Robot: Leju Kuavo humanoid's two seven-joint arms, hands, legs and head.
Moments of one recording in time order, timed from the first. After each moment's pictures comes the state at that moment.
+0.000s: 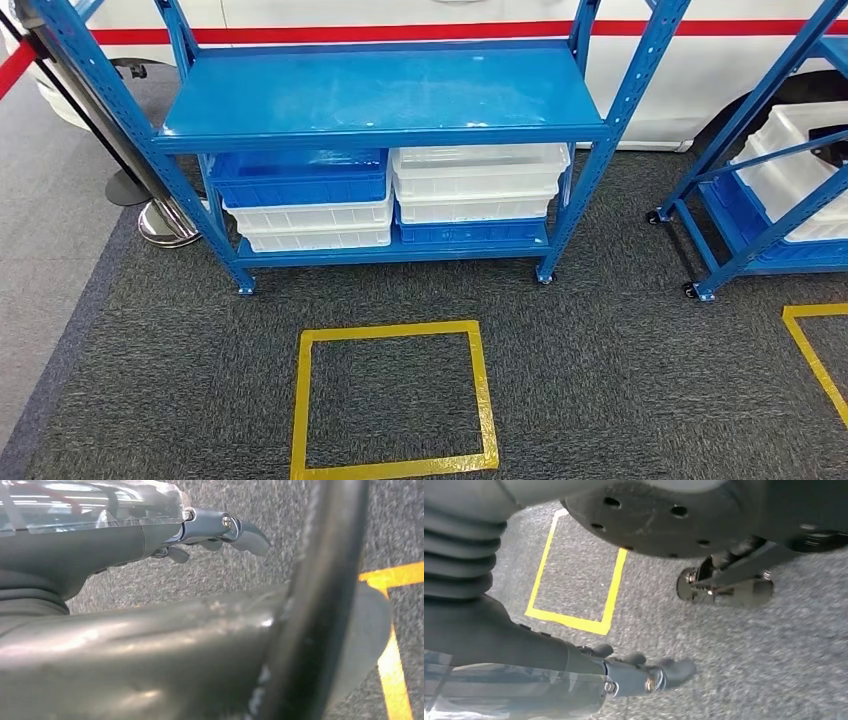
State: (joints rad) left arm -0.04 -0.09 0.93 -0.22 -1.05 0.14 -0.25; right arm -0.03 0.15 -0.51 -0.18 0.56 -0.11 -0.02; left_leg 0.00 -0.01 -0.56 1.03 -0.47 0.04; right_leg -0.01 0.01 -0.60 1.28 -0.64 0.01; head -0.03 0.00
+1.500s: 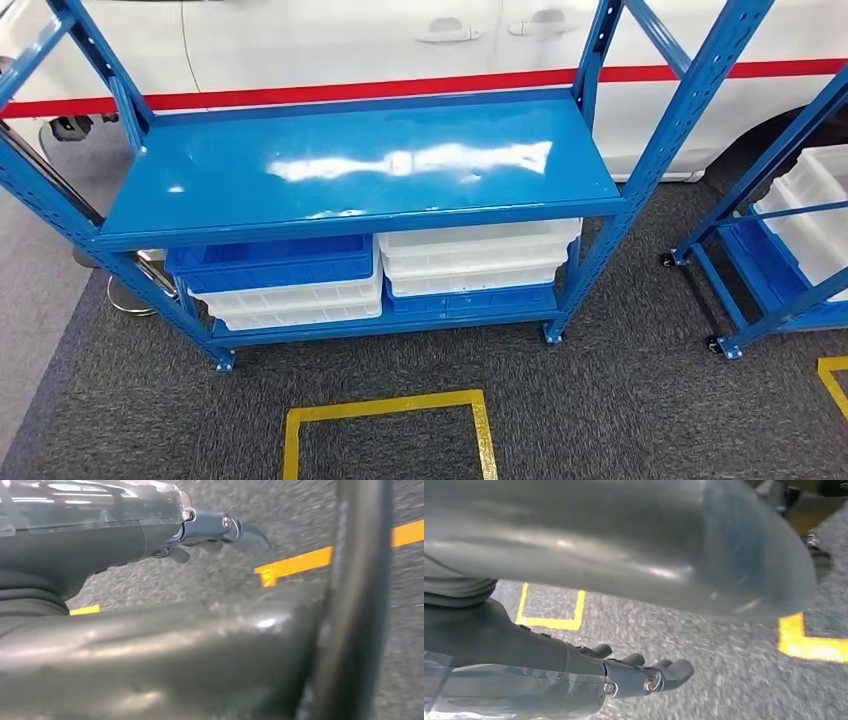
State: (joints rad) left arm -0.04 -0.12 0.94 -0.22 -1.06 0.14 -0.25; right arm -0.03 0.15 -0.54 -0.18 0.55 -0.11 -0.02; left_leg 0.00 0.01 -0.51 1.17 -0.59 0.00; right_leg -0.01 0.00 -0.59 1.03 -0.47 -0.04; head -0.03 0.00
